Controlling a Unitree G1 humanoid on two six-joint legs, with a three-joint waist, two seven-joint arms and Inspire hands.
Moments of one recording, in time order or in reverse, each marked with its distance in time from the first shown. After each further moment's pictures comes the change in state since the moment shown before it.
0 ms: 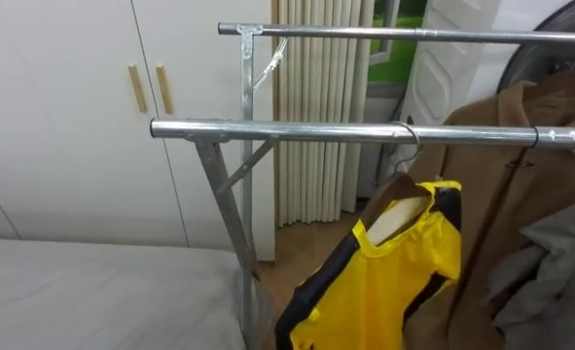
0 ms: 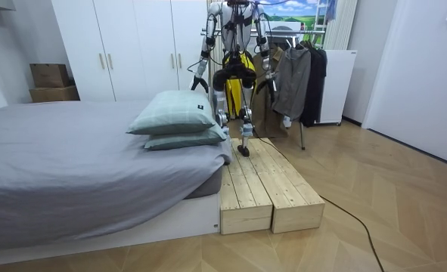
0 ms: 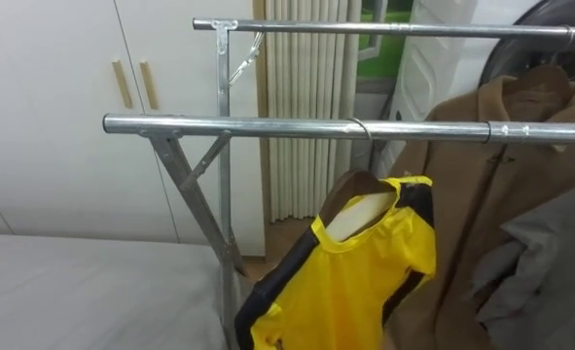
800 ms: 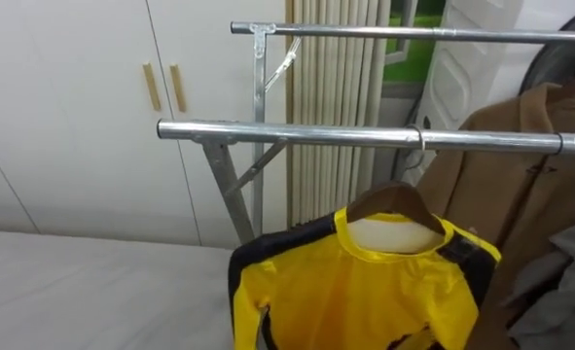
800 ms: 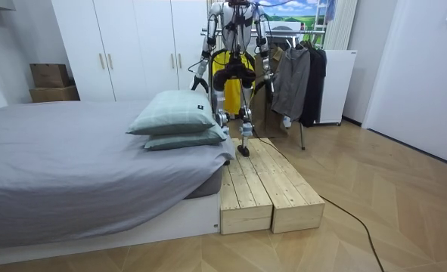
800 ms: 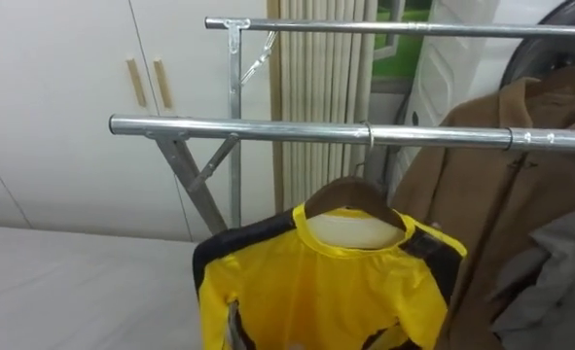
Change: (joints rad) left arm -0.003 -0.001 -0.027 -0.001 0.002 0.009 0.013; right arm -0.020 0.008 0.066 -0.048 -0.194 0.042 0.072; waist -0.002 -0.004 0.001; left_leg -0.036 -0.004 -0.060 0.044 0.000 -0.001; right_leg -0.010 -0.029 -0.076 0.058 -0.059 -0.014
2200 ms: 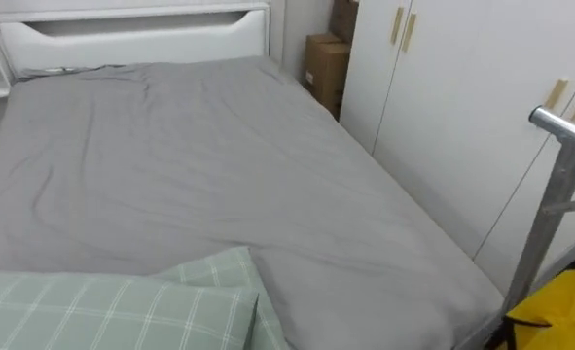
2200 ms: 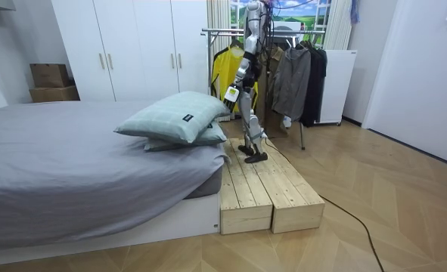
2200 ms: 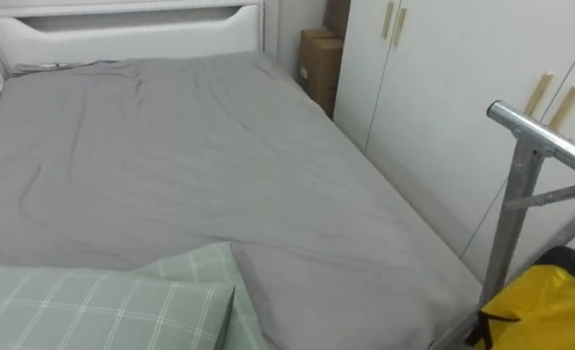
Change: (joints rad) left arm -0.074 -0.048 -0.036 0.048 -0.156 0.081 -0.186; right arm -0.105 -0.017 0.042 0.015 0.151 -0.089 -0.046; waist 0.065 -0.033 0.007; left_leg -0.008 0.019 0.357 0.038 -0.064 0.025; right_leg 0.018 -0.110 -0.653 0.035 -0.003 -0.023
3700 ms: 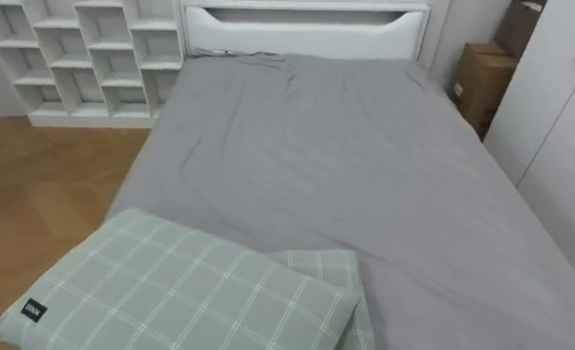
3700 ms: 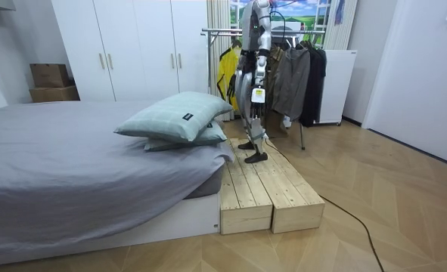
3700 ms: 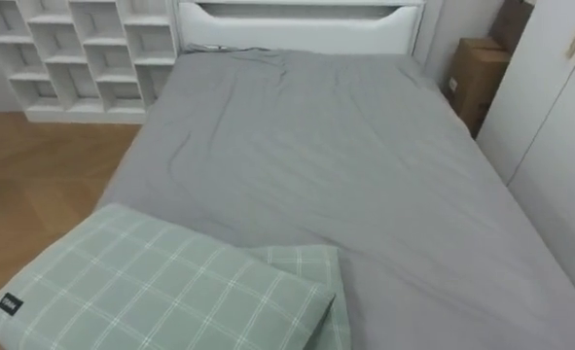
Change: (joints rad) left arm 0.077 0.049 0.042 -0.022 0.201 0.126 0.092; right arm -0.005 -0.002 0.002 0.033 0.117 -0.019 0.066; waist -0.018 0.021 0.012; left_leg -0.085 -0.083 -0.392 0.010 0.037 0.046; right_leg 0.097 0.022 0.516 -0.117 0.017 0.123
